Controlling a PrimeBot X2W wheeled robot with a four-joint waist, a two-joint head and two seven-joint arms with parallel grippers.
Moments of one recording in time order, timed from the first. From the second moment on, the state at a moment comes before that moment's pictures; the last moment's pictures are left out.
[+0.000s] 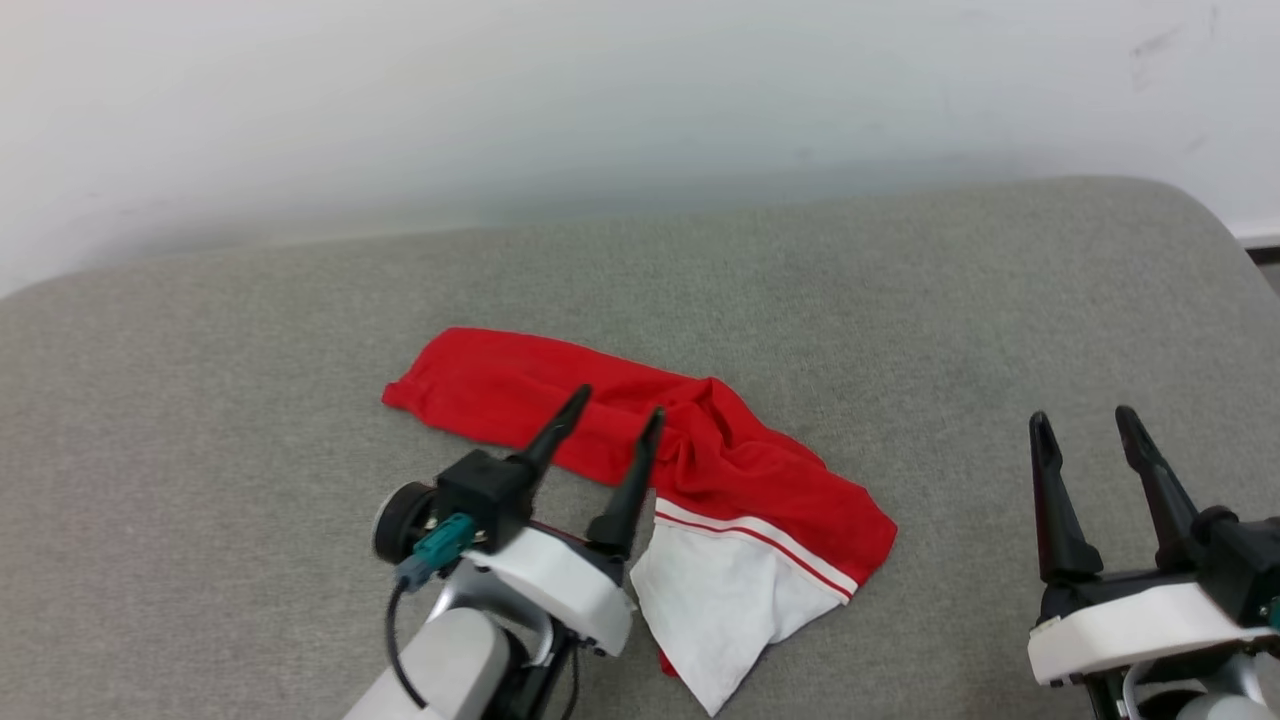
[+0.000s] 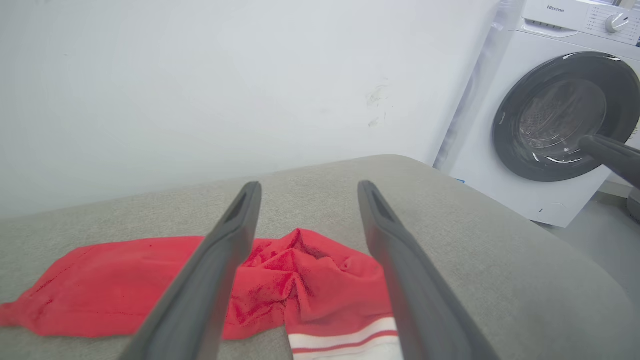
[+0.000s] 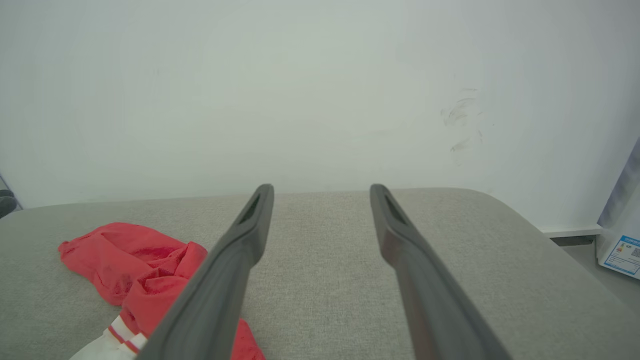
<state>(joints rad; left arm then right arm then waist) -0.34 0.19 -0.58 0.24 -0.48 0.04 -0.26 0.00 -0.05 -0.06 -0.09 0.13 0.13 -0.11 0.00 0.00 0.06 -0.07</state>
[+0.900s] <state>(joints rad) -0.06 0.28 -0.24 0.15 -0.41 0.09 -0.26 0.08 -0.05 -0.06 -0.14 0.14 0.13 -0.05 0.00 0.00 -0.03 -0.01</state>
